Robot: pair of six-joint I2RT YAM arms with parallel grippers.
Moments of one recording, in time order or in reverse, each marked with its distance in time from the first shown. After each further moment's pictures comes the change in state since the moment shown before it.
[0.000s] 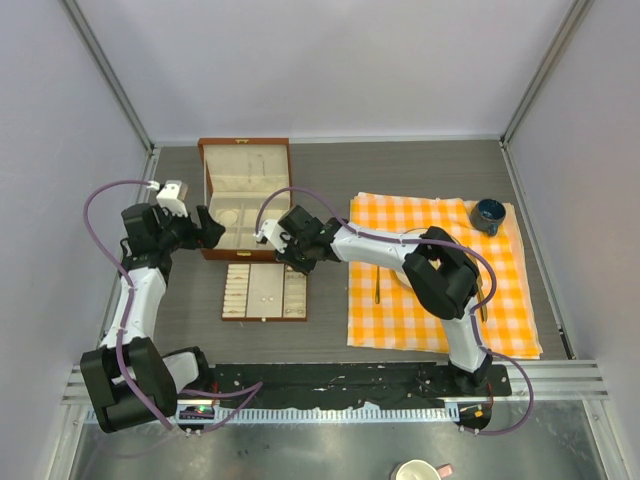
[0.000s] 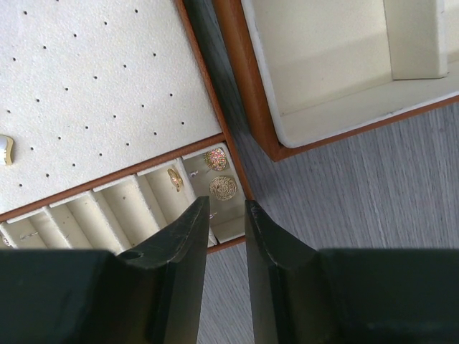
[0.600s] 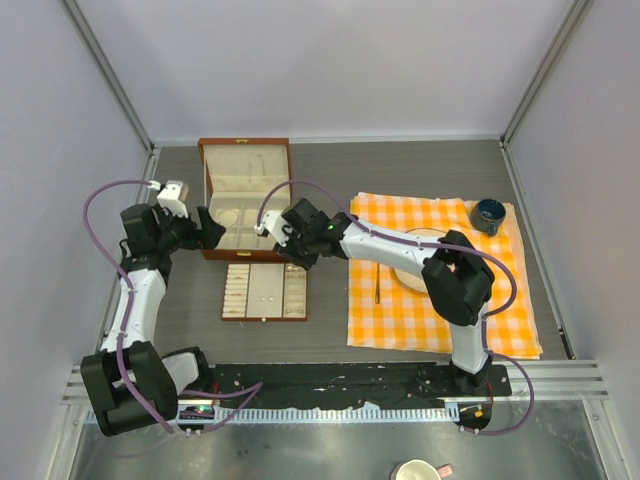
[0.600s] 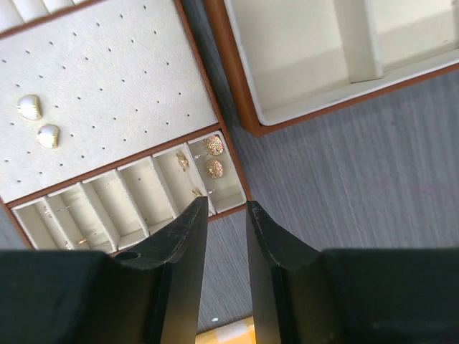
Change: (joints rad) left arm 0.000 -0.017 -0.001 -0.005 0.012 0.030; right arm 0.000 -0.080 -0.001 -0.035 0.002 0.003
